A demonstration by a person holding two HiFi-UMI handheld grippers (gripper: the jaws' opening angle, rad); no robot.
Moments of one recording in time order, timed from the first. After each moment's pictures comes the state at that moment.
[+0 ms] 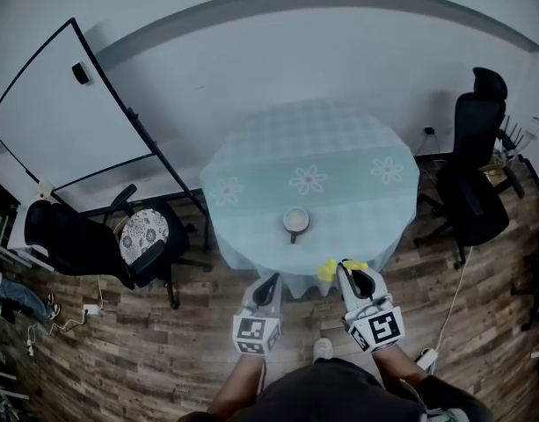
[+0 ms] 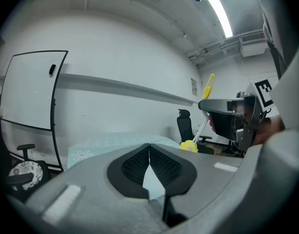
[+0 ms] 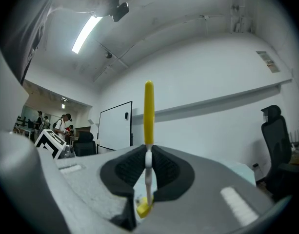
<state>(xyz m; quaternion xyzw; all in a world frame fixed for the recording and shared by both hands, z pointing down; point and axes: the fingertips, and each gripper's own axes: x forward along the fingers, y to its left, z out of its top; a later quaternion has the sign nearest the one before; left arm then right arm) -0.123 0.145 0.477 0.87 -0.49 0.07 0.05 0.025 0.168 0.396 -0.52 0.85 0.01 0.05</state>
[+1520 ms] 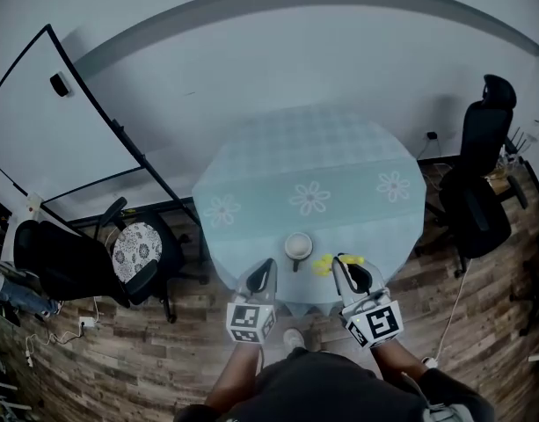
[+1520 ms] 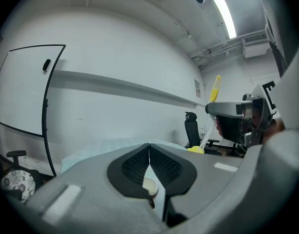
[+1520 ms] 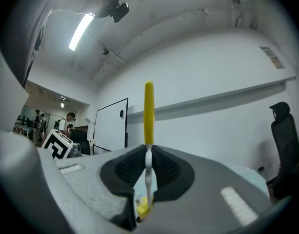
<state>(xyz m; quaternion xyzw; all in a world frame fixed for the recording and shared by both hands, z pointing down) -0.135 -0.028 0.466 0.87 -0.48 0.05 0.04 0.012 0.017 0.393 -0.52 0.86 0.01 0.05</state>
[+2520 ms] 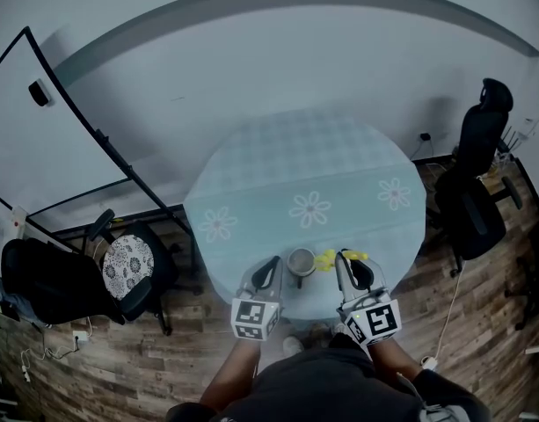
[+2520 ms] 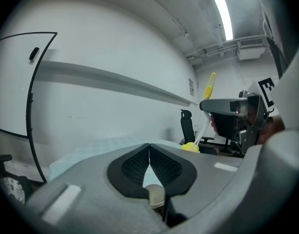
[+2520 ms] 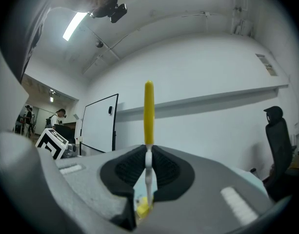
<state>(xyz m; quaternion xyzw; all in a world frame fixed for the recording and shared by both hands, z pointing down) -0.136 -0.113 0.478 0.90 -0.43 0.07 0.04 -0.001 -0.067 0.399 -0.57 0.82 0.02 0.04</state>
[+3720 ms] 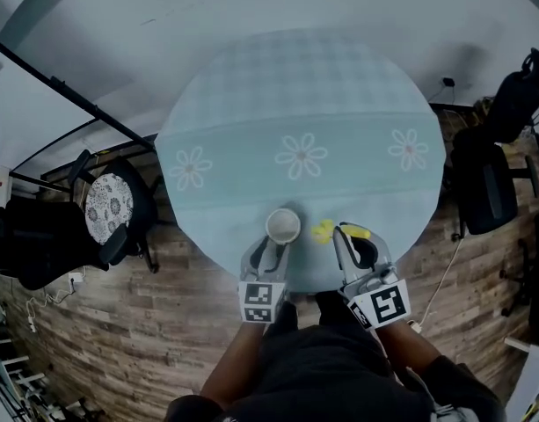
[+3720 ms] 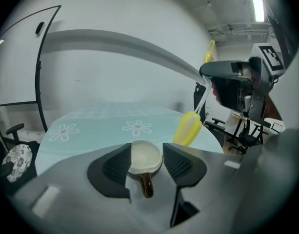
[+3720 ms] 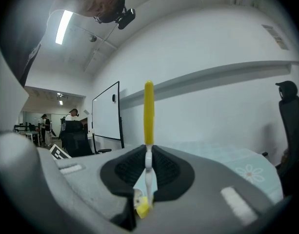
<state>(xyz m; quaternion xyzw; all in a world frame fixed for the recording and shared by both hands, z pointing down) -0.068 -0.146 0.656 0.84 -0.49 0.19 0.16 0.061 -0.152 0.502 -0.50 0.86 -0.07 -0.01</state>
